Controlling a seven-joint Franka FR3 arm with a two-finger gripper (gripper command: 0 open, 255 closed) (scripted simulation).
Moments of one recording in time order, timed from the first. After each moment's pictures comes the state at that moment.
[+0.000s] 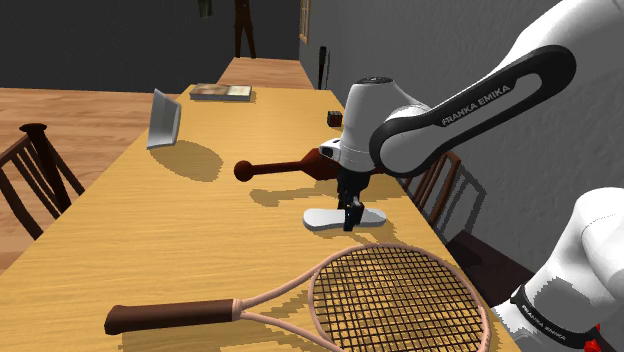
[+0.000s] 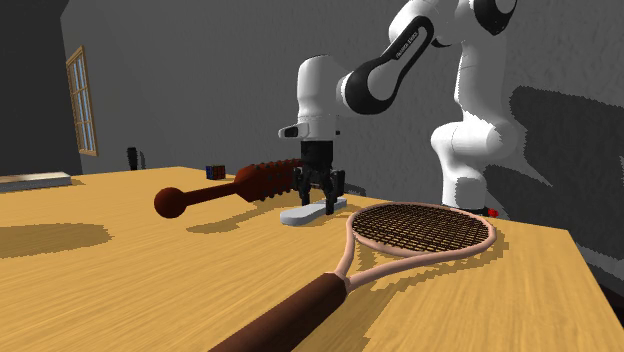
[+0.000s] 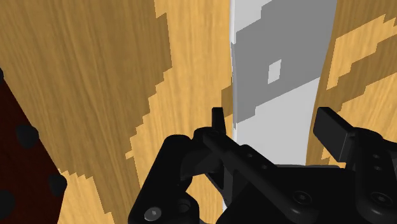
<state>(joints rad) 0.33 -0.08 0.15 -2.45 0.05 2.37 -0.57</state>
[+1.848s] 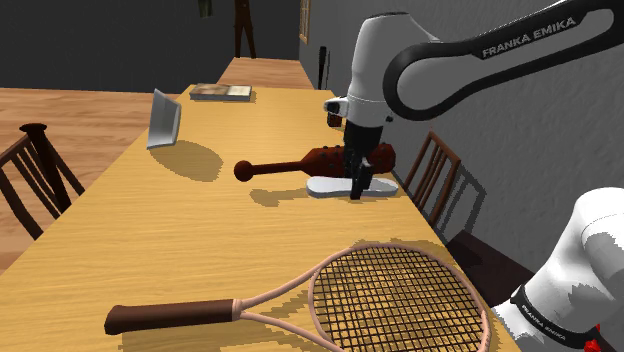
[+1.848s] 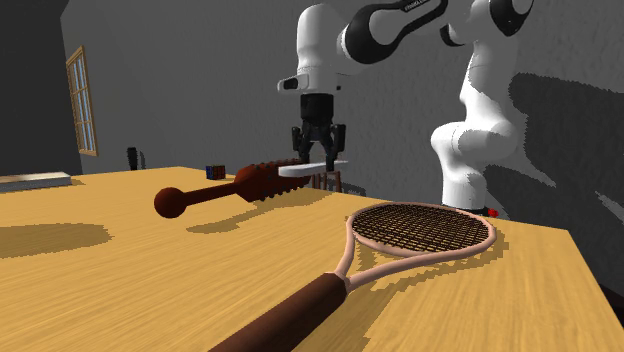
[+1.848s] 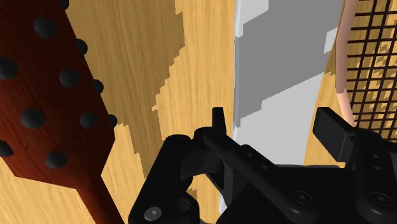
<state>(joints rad) 0.33 -0.23 0.14 -2.32 0.06 2.09 -0.58</state>
